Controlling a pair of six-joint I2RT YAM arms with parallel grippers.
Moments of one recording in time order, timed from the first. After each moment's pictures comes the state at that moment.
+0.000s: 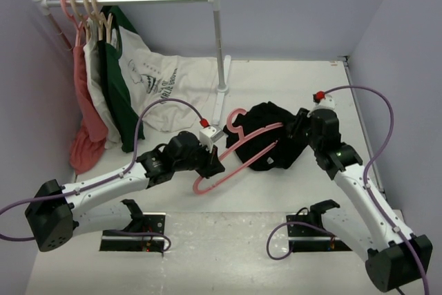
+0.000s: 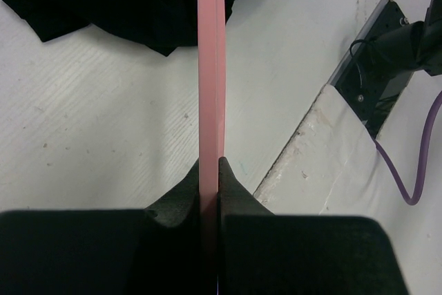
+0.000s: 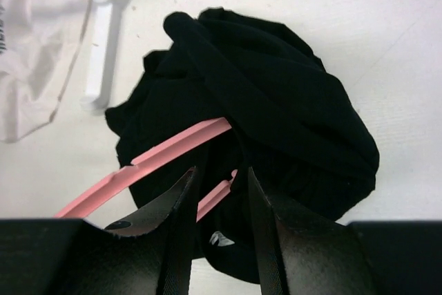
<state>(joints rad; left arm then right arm) -0.90 1.10 0.64 -0.11 0.23 -0.42 0.30 0.87 0.73 -0.39 0.11 0.49</state>
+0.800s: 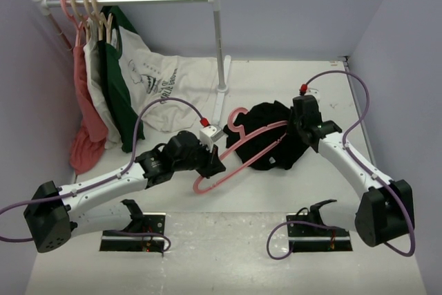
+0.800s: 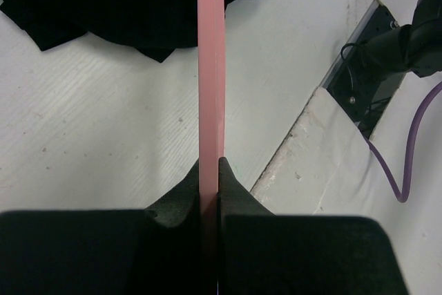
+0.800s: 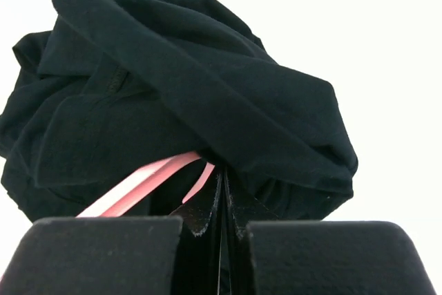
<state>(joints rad) -0.92 1.09 0.67 -0.13 0.22 -0.42 0.31 1.24 0.87 -0.45 0.27 0.43</state>
